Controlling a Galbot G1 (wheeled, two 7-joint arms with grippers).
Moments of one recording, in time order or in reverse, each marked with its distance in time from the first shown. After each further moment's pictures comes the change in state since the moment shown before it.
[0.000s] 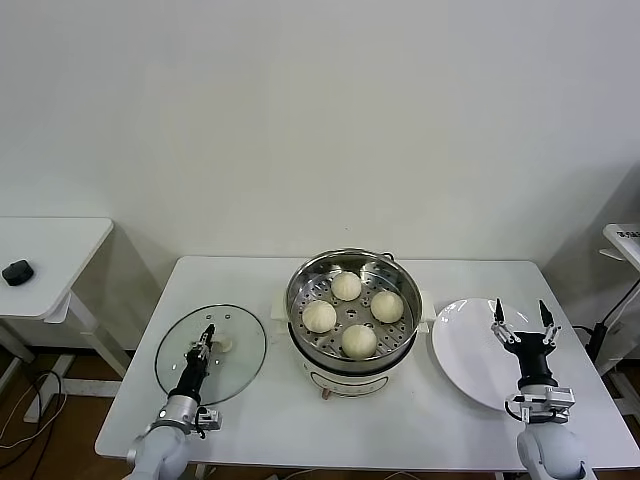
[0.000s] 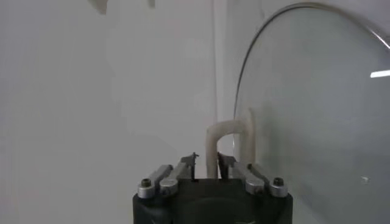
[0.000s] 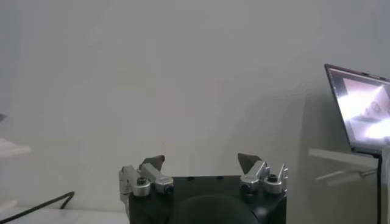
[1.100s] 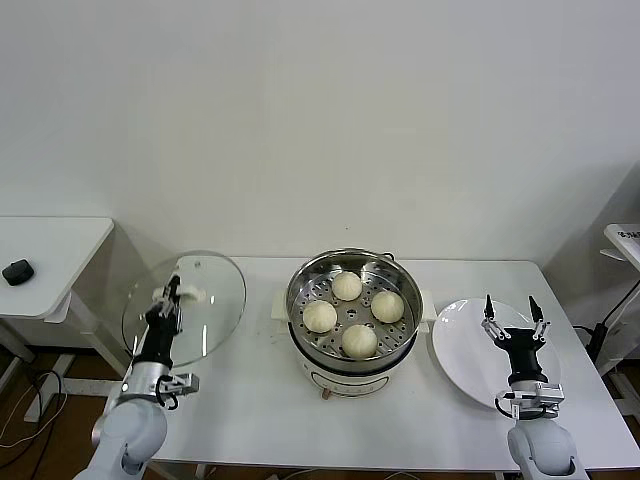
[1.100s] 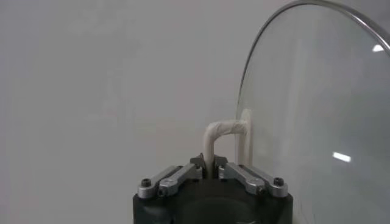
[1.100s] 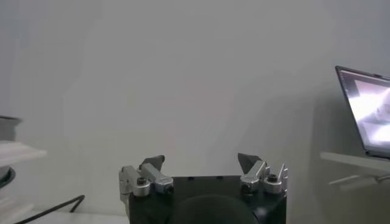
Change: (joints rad) left arm 0.080 0.078 -0.079 -0.478 -0.196 0.146 0.120; right arm 0.024 0.018 -0.027 0.009 -0.024 -0.005 0.002
